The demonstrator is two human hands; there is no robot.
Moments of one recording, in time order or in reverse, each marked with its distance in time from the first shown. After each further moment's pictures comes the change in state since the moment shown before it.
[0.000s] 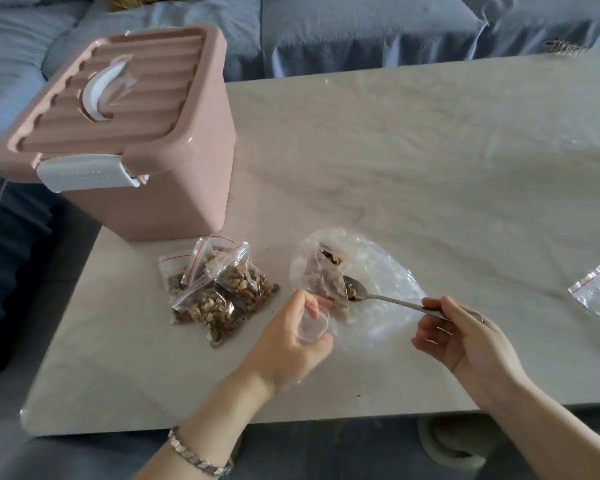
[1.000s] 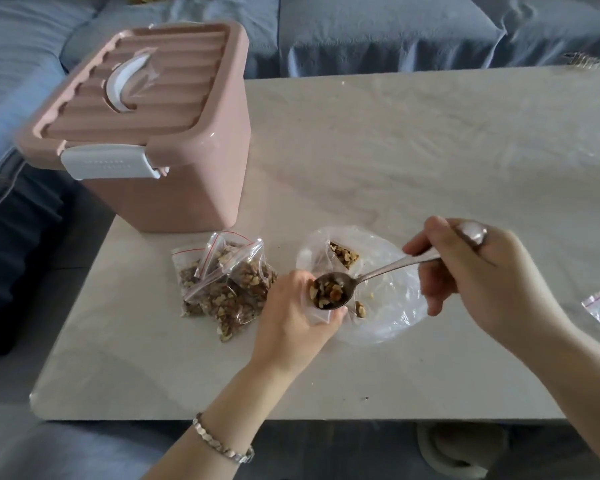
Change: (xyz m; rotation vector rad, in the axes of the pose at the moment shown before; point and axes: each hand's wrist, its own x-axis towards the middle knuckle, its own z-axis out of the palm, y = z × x) left_hand 0.016 -0.010 0.005 0.243 0.447 0.239; right_hand -0.030 -0.068 0.077 -0.752 -0.164 -0.505
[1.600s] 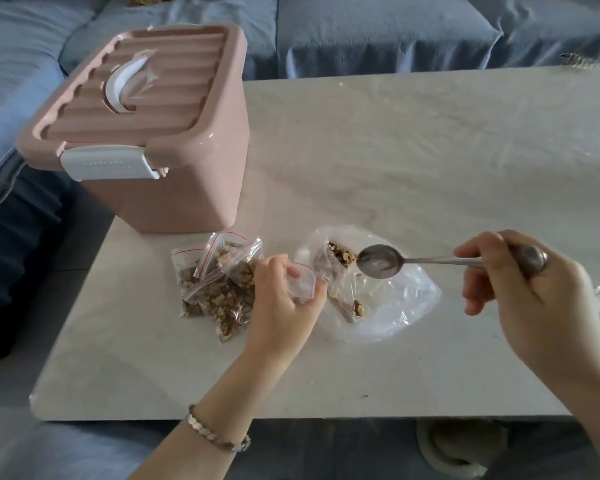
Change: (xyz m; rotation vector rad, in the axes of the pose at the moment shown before) left_hand 0.010 0.012 -0.009 -0.129 0.081 -0.170; right_hand -0.018 0.025 -0.022 -0.186 0.213 -0.260
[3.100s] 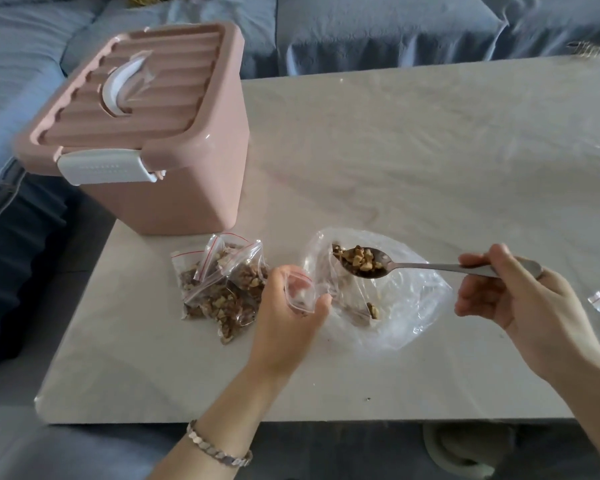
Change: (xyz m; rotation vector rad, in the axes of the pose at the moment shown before) left_hand -0.008 -0.004 0.002 -0.140 -0.071 -0.116; right_hand 0.010 0.040 -0.001 0.622 -0.016 0.531
